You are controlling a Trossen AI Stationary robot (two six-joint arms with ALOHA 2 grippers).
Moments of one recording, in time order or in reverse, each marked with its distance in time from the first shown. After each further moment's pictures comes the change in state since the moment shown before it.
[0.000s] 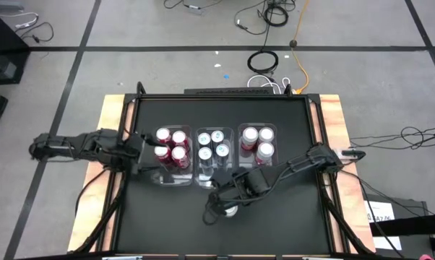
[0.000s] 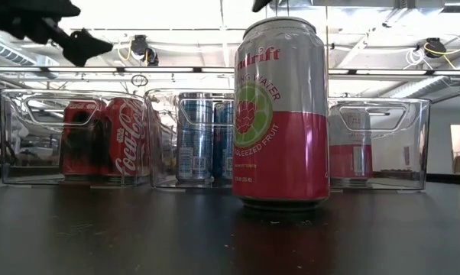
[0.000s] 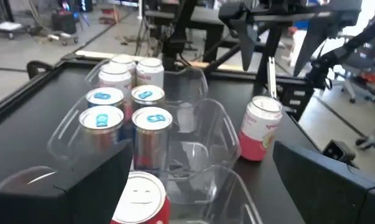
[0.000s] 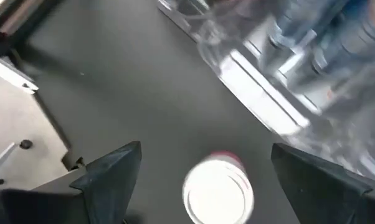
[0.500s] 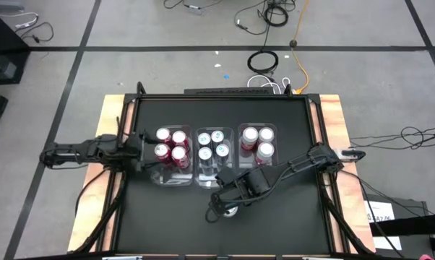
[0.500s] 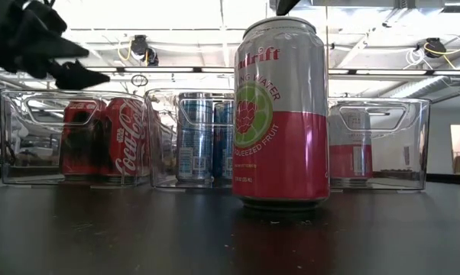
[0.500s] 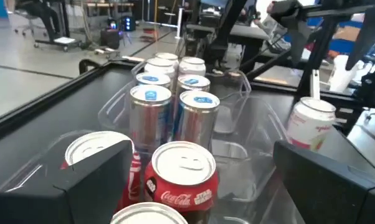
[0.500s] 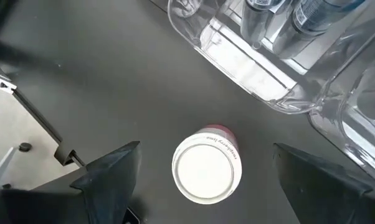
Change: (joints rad) left arm 0.028 -0.286 -0.225 0.024 -0.139 -0.029; right arm 0.002 -0.003 0.000 -0.086 -0.059 0.139
